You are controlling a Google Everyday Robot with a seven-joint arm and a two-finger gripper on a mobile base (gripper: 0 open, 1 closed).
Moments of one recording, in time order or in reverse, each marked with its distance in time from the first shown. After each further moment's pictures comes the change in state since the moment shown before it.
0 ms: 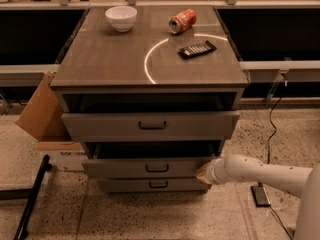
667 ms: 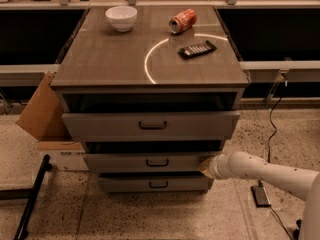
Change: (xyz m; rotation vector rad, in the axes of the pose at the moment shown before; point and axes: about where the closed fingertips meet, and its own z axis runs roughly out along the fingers) arm -0.001 -0.033 0.002 0.064 -0.048 0.024
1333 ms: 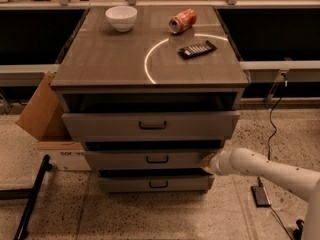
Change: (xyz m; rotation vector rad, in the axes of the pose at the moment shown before) arm -0.004 -0.020 0.000 0.017 -0.026 -0.004
